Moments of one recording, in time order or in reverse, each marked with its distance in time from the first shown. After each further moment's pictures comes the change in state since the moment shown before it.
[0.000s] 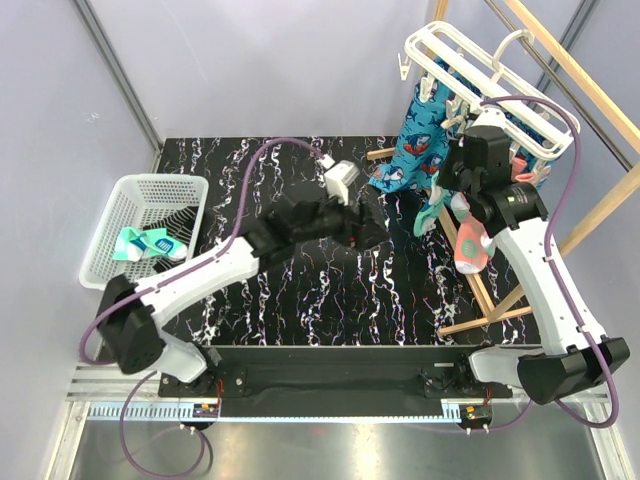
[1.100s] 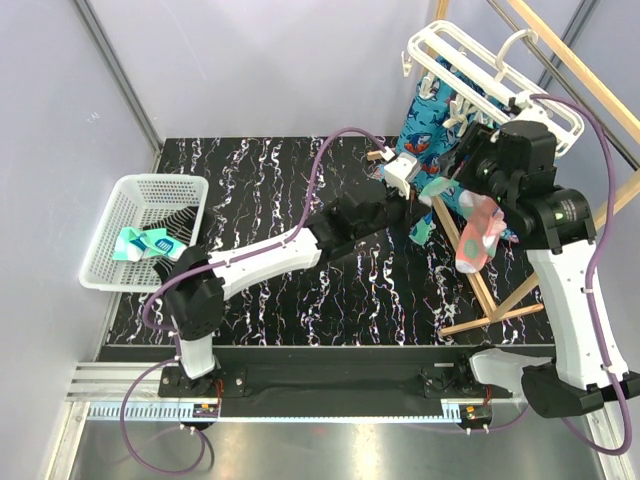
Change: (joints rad) left arm -0.164 0.405 0.363 0.206 -0.254 0.184; right arm 0.000 -0.074 0.238 -0.259 -0.101 0.229
